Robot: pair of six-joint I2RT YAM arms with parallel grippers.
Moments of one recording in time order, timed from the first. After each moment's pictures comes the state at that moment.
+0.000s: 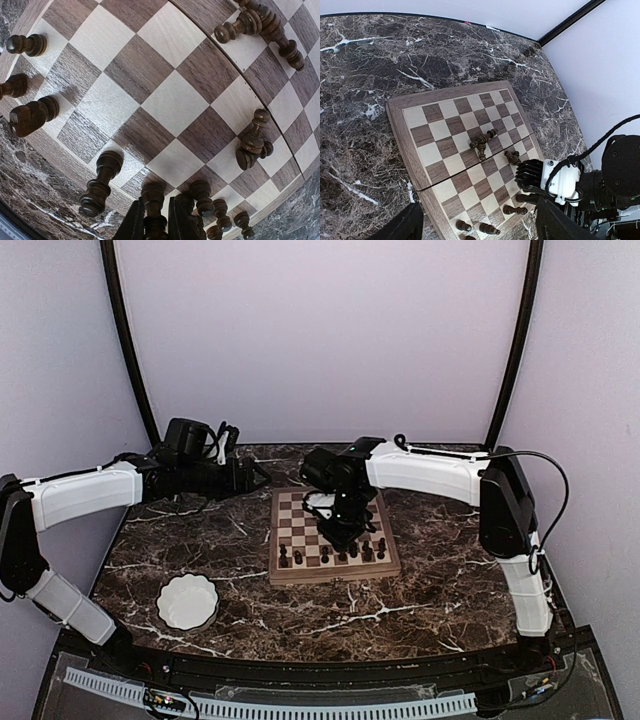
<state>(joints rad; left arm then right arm) -0.50 1.45 1.03 -0.19 0.29 -0.52 0.93 2.21 1.94 -1.16 0.02 0.08</state>
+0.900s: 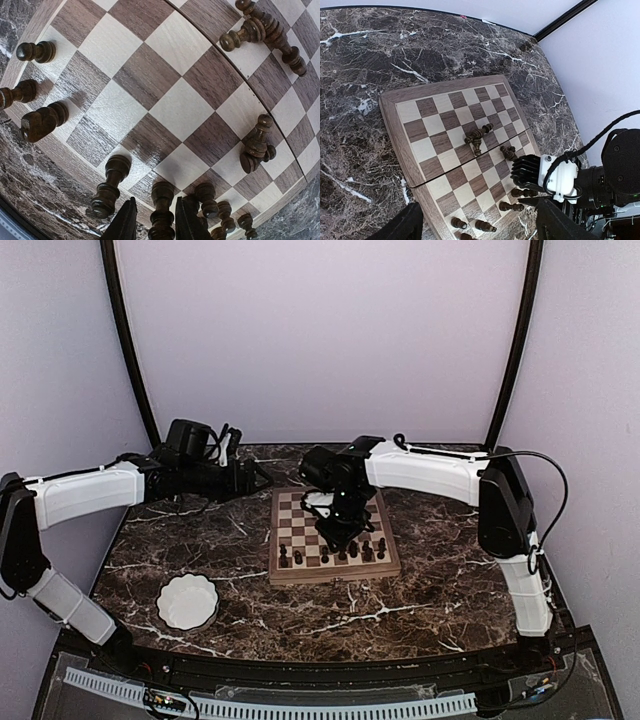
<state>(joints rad) -0.50 1.46 1.03 -0.19 0.33 -0.53 0.93 2.22 1.96 -1.16 0.00 0.09</state>
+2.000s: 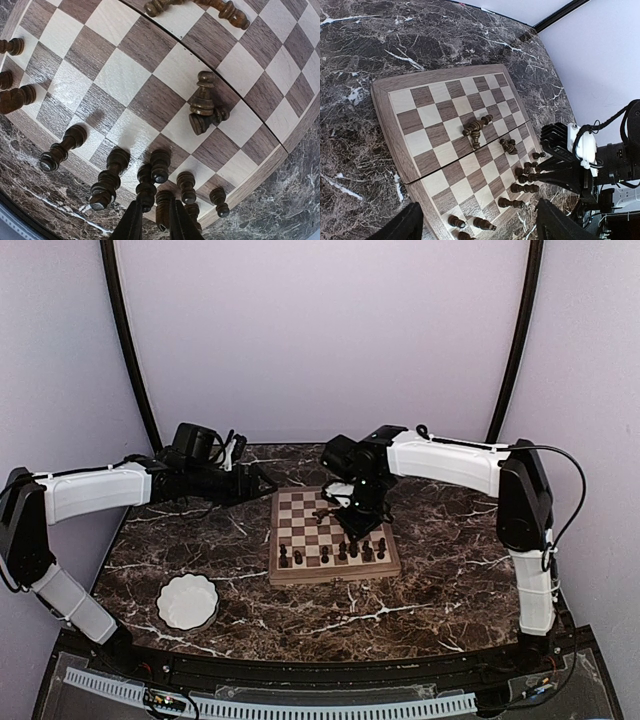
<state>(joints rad) -0.50 1.51 1.03 -0.18 0.37 -0.54 0.86 2.12 1.86 -1.17 0.00 0.10</state>
